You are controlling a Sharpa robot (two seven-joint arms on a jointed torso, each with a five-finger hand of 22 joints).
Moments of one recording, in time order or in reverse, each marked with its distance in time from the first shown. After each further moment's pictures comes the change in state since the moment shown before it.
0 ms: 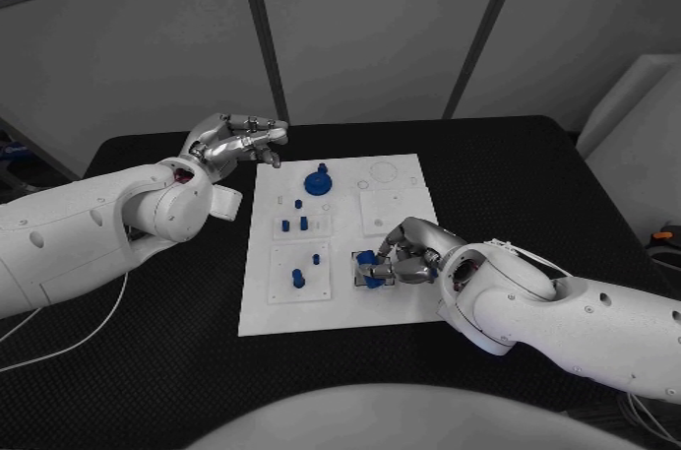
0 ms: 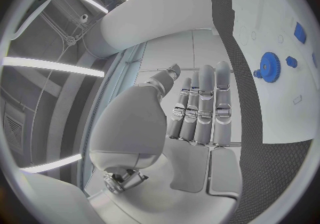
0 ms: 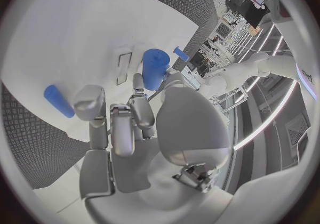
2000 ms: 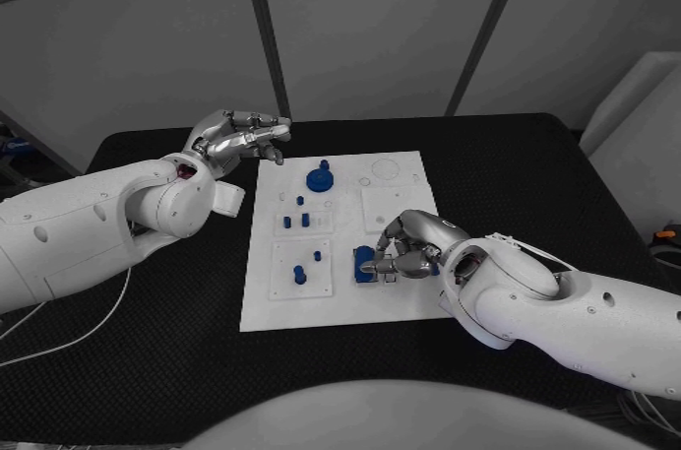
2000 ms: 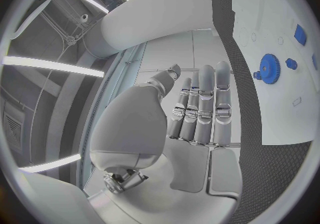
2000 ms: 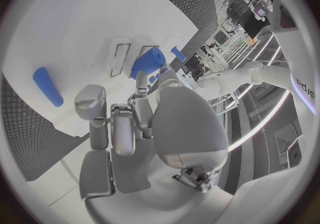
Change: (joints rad) left arm 0.000 0.003 0.000 -0.002 0.000 0.006 -0.005; left_hand 0.004 0.004 0.000 0.000 0.000 0.000 0.000 0.000 0.000 -0.003 0.003 0.000 0.000 0.000 0.000 0.000 -0.001 0.000 0.000 0.000 -0.004 -0.002; right arm 0.004 0.000 0.003 -0.008 -0.084 0.017 0.065; right_hand 0.120 -0.026 0.071 -0.082 -0.355 0.016 -0.026 0.051 0.084 0.012 -0.012 0.010 0.038 0.000 -0.015 -0.002 0.000 0.000 0.000 -0.015 -0.008 0.000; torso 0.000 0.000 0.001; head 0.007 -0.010
